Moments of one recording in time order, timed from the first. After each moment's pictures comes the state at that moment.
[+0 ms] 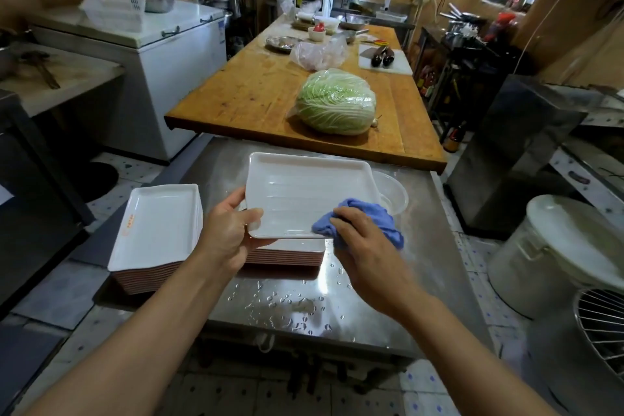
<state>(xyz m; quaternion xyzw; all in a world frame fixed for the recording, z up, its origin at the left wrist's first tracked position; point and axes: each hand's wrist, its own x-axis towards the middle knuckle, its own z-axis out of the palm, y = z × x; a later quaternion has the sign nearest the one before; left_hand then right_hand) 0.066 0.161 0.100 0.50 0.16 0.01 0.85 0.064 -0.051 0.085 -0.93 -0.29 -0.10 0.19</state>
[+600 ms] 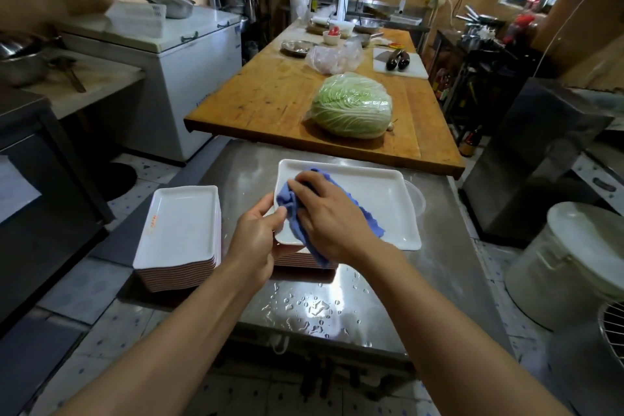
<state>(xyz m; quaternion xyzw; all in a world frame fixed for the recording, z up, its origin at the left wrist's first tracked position) 0.057 0.152 0.100 0.55 0.13 0.03 0.83 0.103 0.031 0.116 -0.91 -0.36 -0.10 0.18</state>
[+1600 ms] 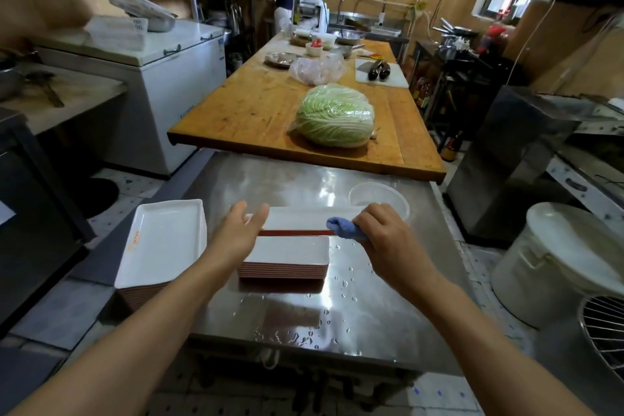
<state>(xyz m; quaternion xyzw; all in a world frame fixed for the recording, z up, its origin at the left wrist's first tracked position) 0.073 0.178 0.097 0.82 0.17 -0.03 0.55 0.083 -0.057 0.118 -0.92 -0.31 -0.19 0.13</state>
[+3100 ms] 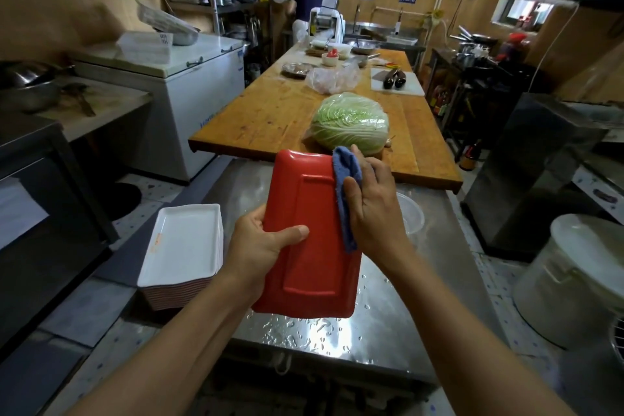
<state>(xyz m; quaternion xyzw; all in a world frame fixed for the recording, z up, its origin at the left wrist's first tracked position) 0.034 0.149 0.134 0.62 0.07 0.07 0.77 0.106 -0.005 0.142 -0.88 -0.19 -0.22 0.38</state>
